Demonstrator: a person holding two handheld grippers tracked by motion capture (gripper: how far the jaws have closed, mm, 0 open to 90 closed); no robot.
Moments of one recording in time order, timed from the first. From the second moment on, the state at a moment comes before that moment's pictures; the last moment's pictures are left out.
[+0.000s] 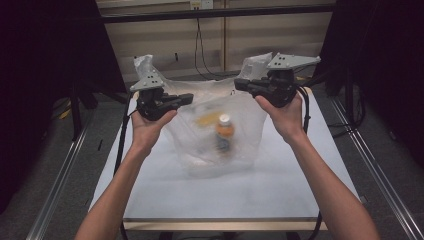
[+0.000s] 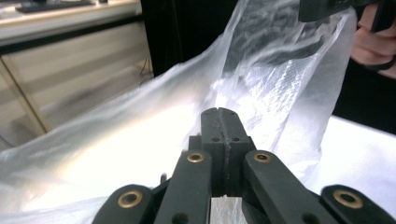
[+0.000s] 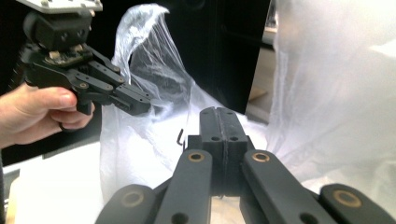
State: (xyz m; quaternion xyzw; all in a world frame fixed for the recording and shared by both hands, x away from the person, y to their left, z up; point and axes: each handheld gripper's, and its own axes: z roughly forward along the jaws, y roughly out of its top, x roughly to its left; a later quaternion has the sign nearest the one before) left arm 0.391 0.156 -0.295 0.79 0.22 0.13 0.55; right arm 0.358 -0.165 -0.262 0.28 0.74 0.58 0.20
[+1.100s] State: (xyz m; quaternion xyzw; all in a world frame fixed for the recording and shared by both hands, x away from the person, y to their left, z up) left arm 0.405 0.111 -0.384 0.86 0.20 0.07 0.46; right arm 0.369 -0.164 -0.377 0.33 0.78 0.52 0.13
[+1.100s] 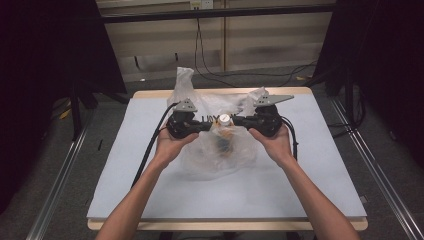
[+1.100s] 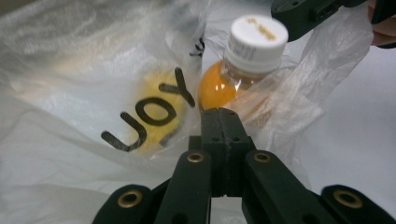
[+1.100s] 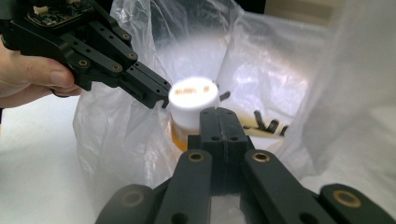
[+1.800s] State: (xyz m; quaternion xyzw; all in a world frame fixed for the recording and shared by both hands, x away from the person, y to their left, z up) left arm 0.406 0.101 -0.440 0.89 0.21 0.04 0.41; right arm 0.375 -0.166 -0.442 0.35 0.80 0.47 0.09
